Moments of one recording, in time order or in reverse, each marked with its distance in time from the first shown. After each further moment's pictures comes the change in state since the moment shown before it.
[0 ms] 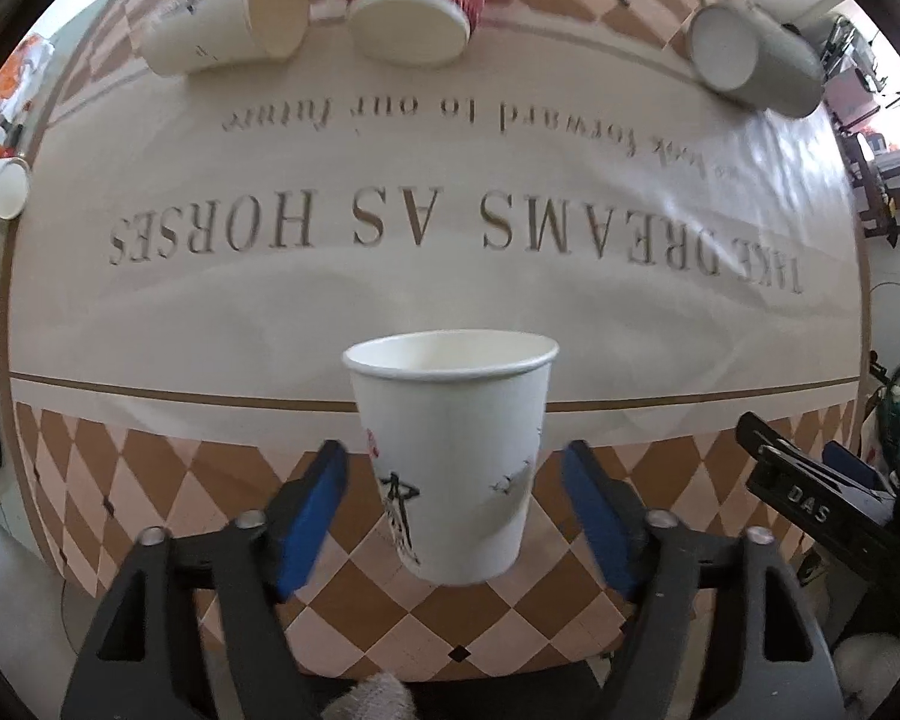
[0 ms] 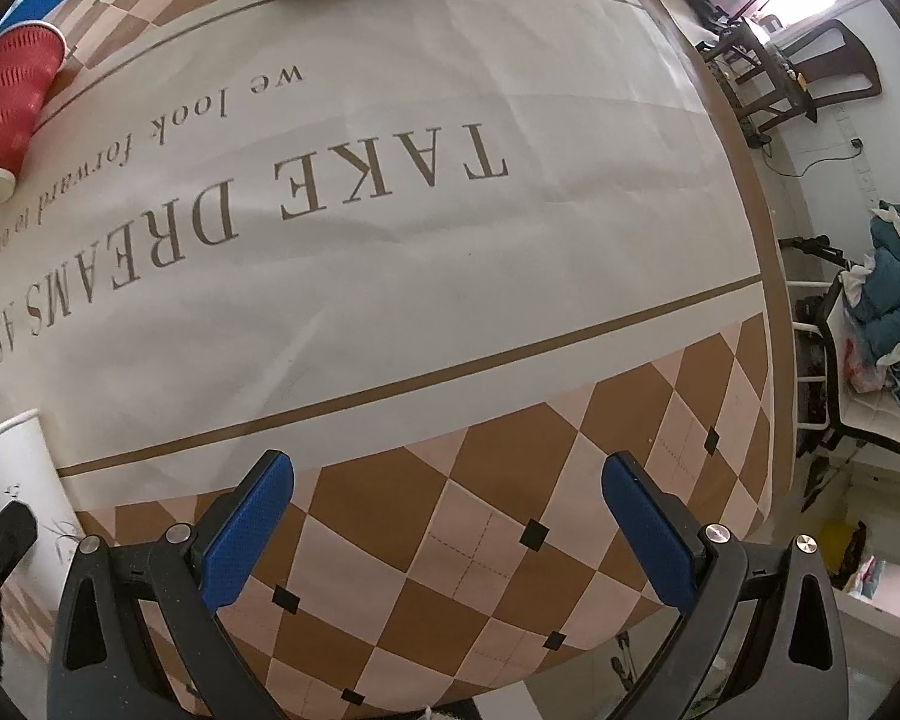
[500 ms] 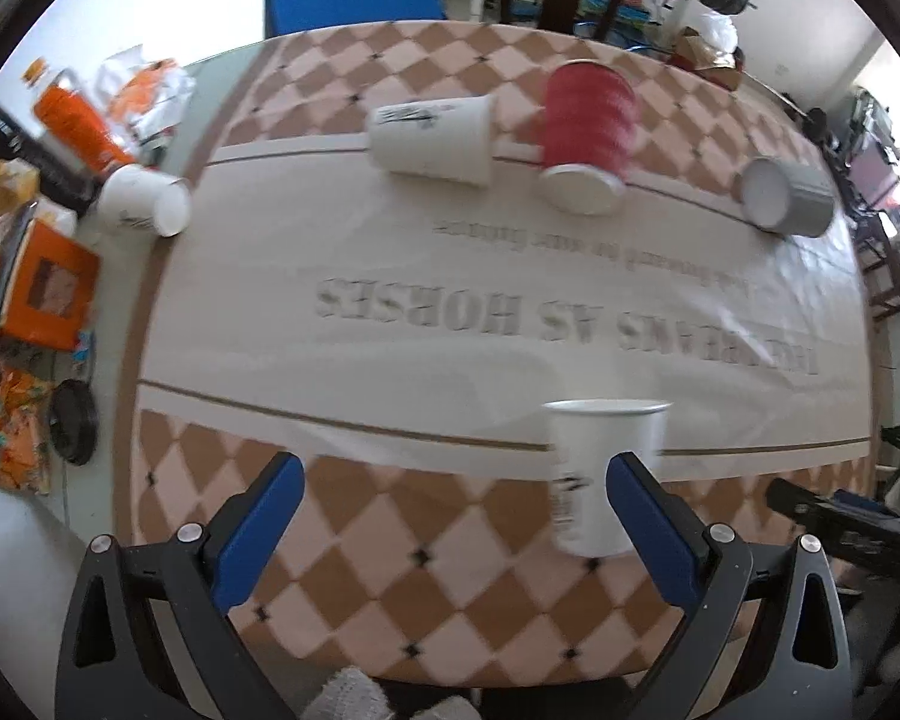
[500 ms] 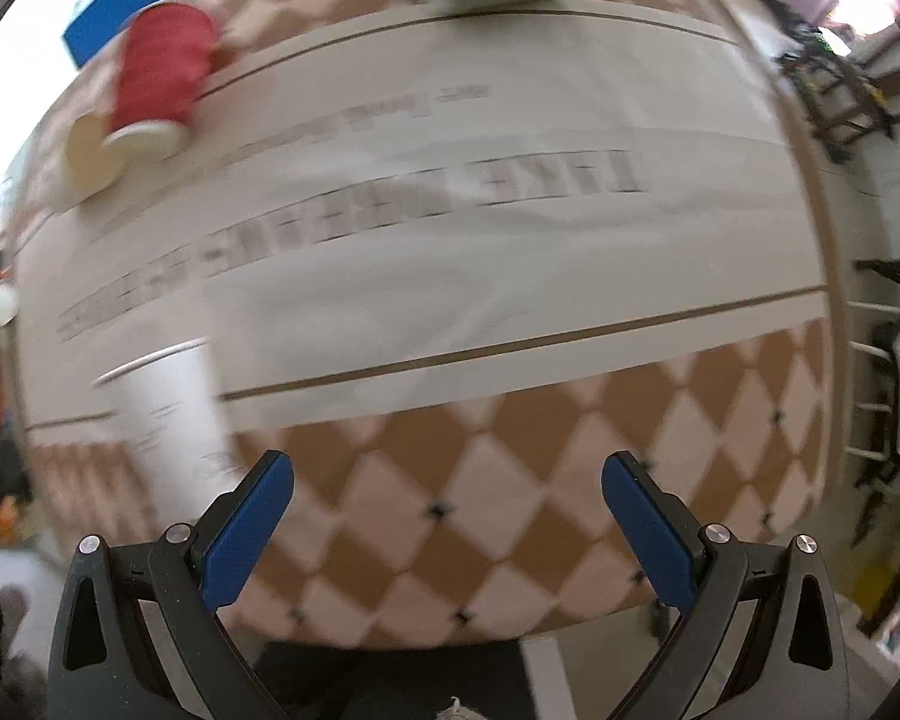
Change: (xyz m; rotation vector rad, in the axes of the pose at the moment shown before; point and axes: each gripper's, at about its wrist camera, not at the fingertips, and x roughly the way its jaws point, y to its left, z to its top) left arm -0.074 0.093 -0.035 -0.092 -0.234 0.122; right arm -0.060 0.050 -0.030 -0.104 0.028 0.229
